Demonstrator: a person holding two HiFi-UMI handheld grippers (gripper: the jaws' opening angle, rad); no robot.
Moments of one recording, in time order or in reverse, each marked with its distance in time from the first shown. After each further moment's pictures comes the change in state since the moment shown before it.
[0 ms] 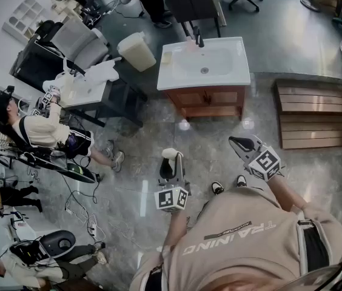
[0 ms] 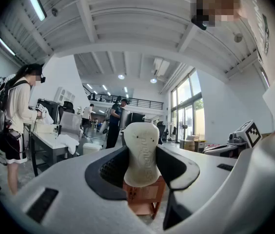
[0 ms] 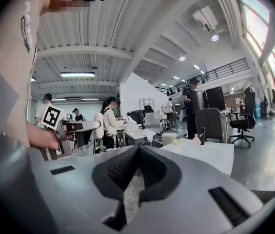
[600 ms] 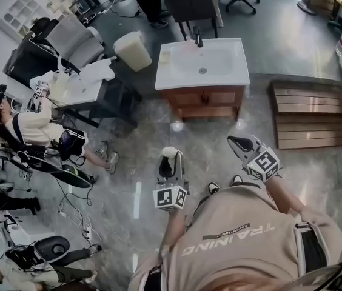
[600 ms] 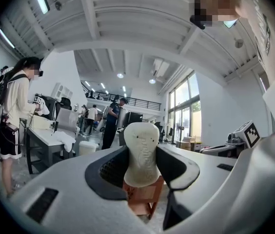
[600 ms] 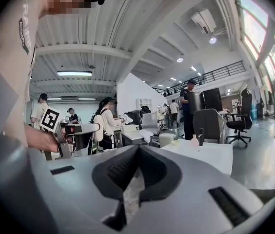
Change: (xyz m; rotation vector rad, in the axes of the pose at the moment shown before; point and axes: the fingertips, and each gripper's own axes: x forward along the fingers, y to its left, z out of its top) left arm 0.006 0.025 -0.006 -0.029 0.003 -0.047; right arm 0.022 0.011 0.003 0.009 -0.006 -0.044
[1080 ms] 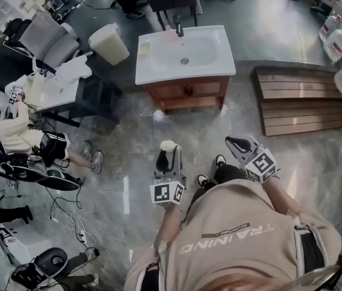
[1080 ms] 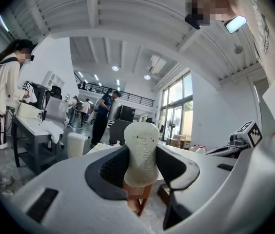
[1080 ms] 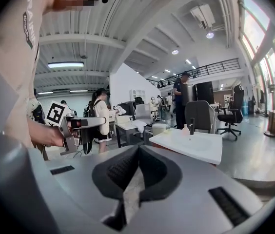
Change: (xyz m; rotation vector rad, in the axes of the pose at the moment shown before) left arm 0.040 -0.013 -0.030 -0.040 0.050 -0.116; right arm -0.012 -0.010 -0.034 0.019 0.107 -0.082
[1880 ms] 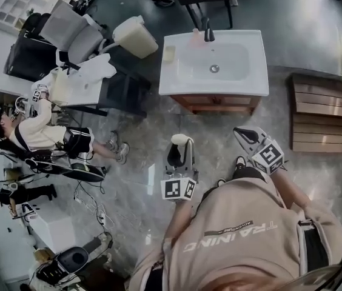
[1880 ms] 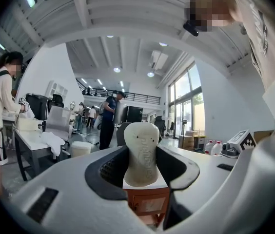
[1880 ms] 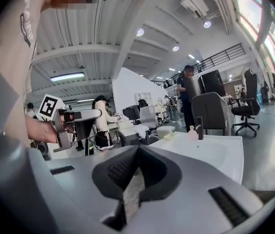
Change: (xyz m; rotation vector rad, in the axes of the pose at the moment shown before) left arm 0.172 0.041 0.036 0.083 0.014 0.115; right arm 0.147 -0.152 0.027 0.072 -0.037 0.152
